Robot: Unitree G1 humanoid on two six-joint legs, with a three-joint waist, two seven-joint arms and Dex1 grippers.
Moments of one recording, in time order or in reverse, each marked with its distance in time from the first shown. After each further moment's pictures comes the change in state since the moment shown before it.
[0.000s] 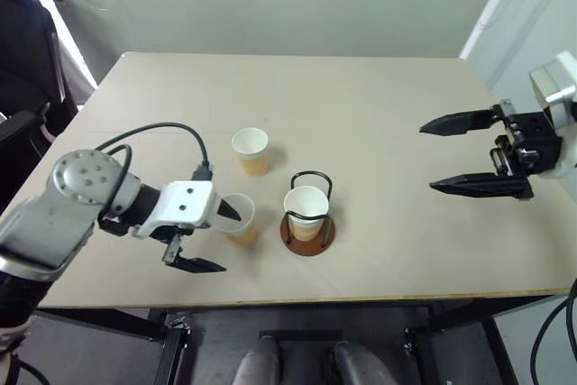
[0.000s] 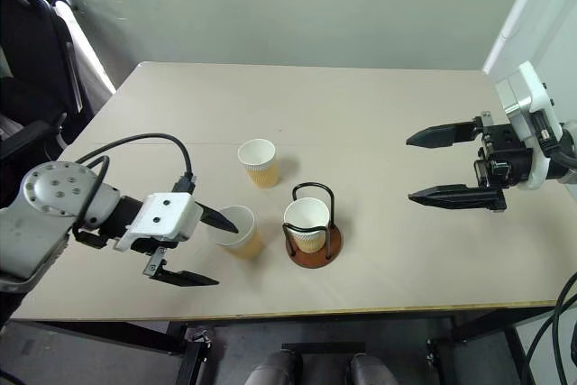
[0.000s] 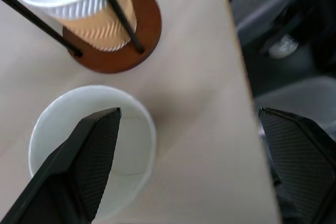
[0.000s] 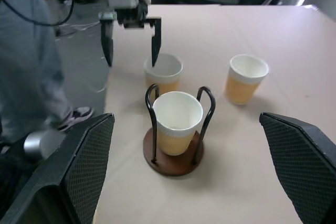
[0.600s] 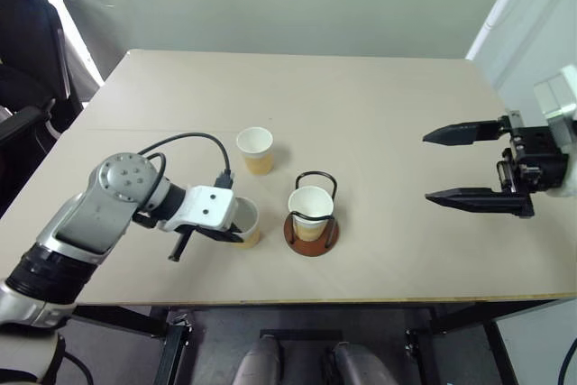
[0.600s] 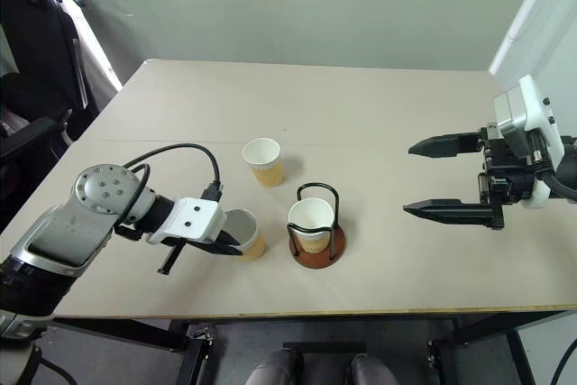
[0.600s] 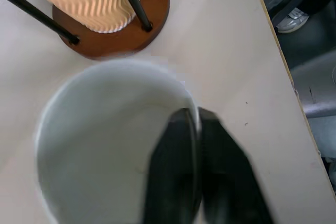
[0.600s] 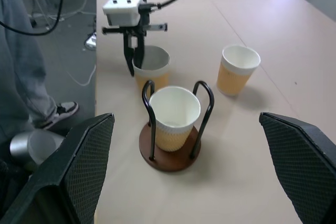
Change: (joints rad) left arm -0.100 -0.130 -0.109 0.162 0.157 -0.171 -0.048; right arm 0.127 -0.091 -0.068 -0.166 0.118 0.064 -0.169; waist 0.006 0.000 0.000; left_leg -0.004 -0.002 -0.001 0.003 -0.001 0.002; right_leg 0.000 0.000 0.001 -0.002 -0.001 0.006
